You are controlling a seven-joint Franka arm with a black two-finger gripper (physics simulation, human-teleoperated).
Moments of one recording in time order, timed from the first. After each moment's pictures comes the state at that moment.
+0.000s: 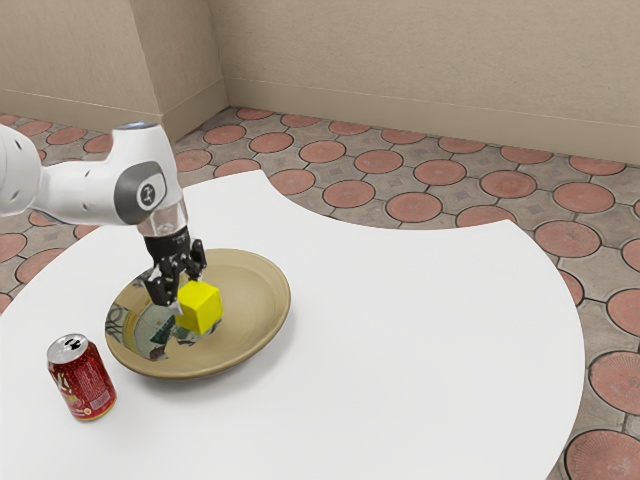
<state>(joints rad) 0.02 0.20 0.15 -2.04 -0.10 2.13 -1.44</state>
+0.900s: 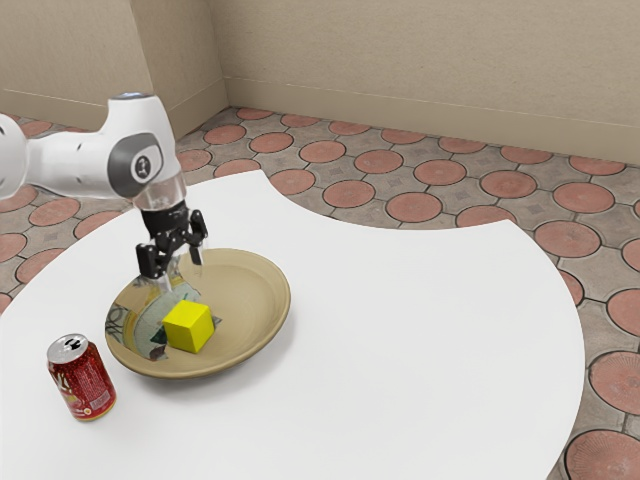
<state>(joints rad) 0.02 0.16 0.14 -1.97 -0.07 2.05 -1.40</state>
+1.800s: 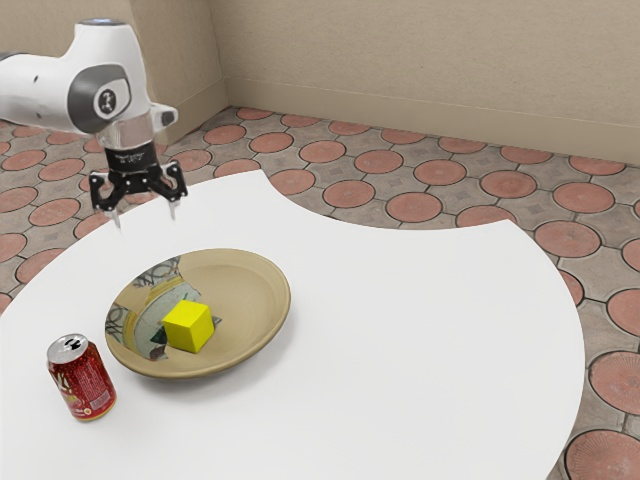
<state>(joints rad) 0.03 0.05 0.15 -1.82 0.07 1.83 -0.60</state>
